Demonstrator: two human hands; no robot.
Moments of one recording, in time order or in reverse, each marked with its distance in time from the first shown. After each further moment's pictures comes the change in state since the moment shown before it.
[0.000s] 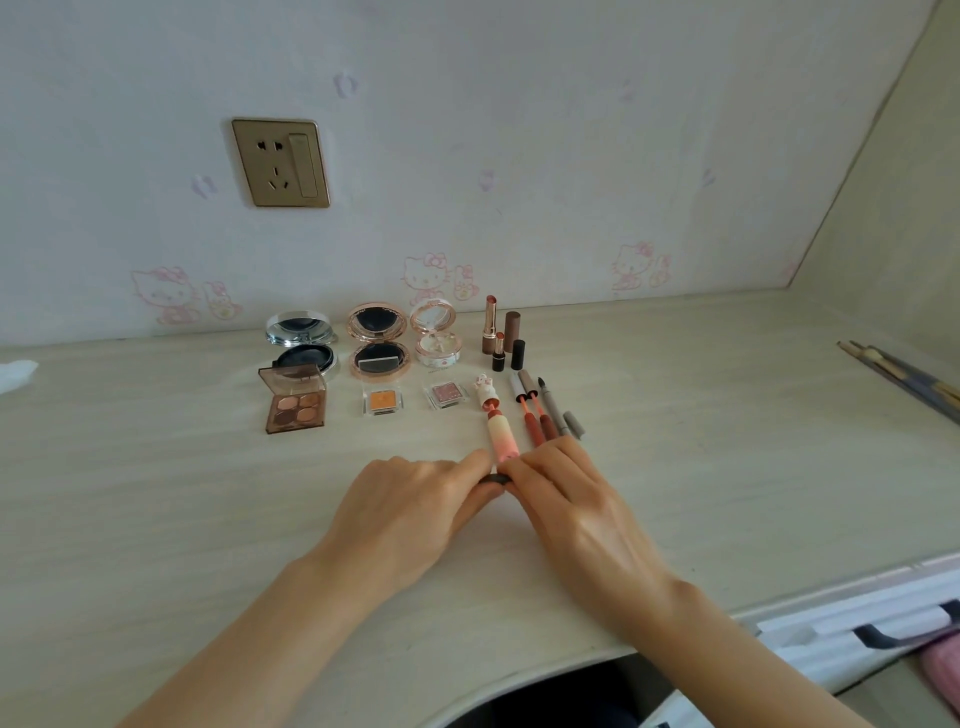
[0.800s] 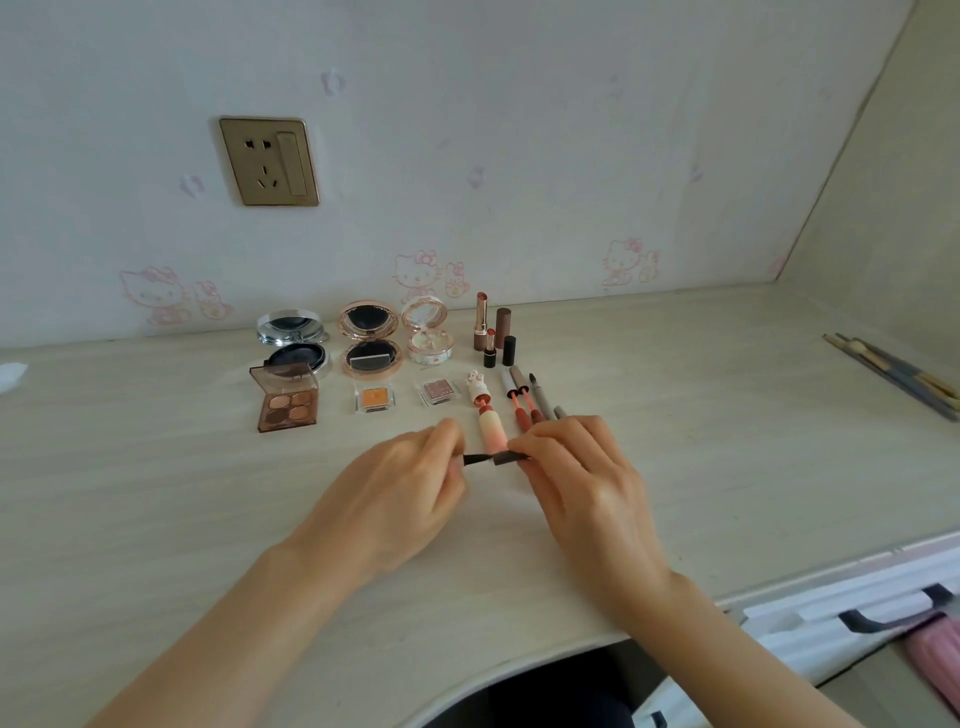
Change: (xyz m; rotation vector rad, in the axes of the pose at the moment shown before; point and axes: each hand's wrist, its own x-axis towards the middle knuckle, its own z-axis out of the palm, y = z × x) left_hand 0.005 0.003 -0.021 -0.196 -0.080 -0.121; right_hand 0.002 0.003 -0.005 0.004 0.260 0.147
